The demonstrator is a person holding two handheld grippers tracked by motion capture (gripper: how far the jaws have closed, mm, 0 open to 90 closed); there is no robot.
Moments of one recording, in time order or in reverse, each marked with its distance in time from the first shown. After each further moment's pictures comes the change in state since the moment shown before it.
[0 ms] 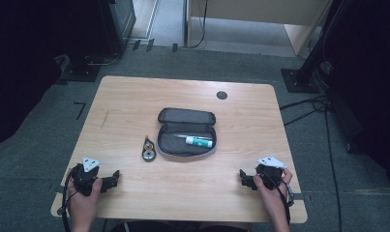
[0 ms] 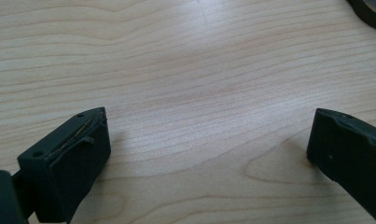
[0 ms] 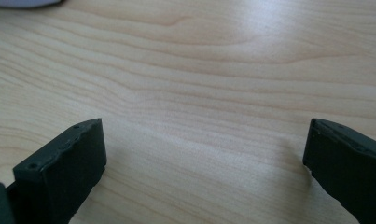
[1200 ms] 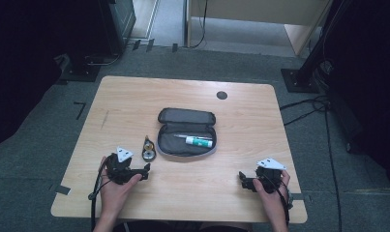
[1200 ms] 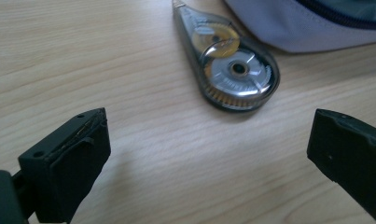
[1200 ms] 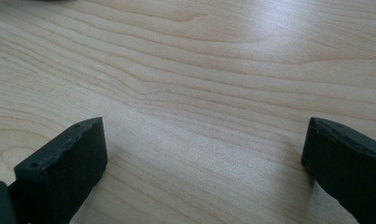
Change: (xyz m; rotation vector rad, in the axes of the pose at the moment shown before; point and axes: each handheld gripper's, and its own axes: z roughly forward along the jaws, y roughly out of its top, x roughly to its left) left arm -0.085 0.045 0.025 -0.029 -0.139 0.054; right arm -0.002 -0.005 -0.001 -0.021 0.042 -0.046
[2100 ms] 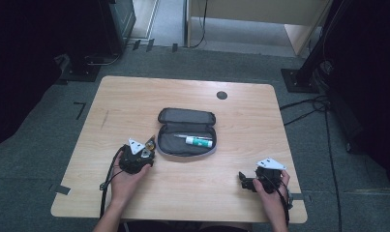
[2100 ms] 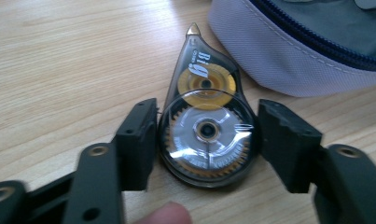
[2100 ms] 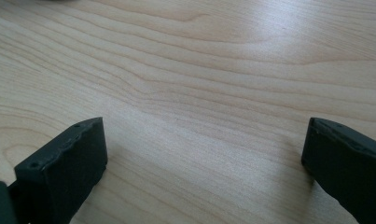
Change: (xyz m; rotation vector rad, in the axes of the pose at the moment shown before) left arm -0.007 0.017 0.030 -0.024 0.027 0.070; right arm 0.000 0.000 0.000 0.000 0.007 -0.006
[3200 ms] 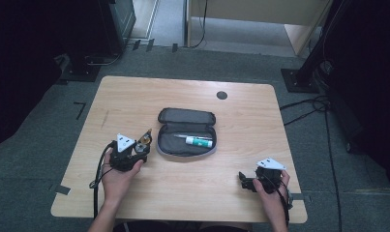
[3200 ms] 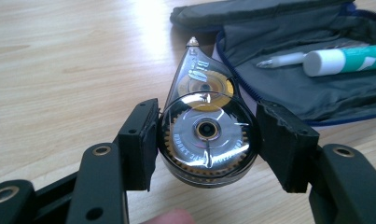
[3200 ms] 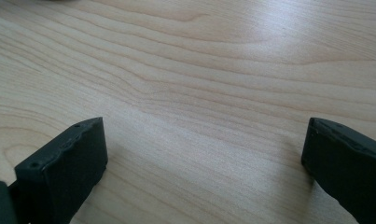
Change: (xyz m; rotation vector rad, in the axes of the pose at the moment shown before) left arm 0.008 0.023 -0.044 -0.126 -0.049 -0.052; right arm 0.000 0.000 0.000 0.000 0.000 -0.001
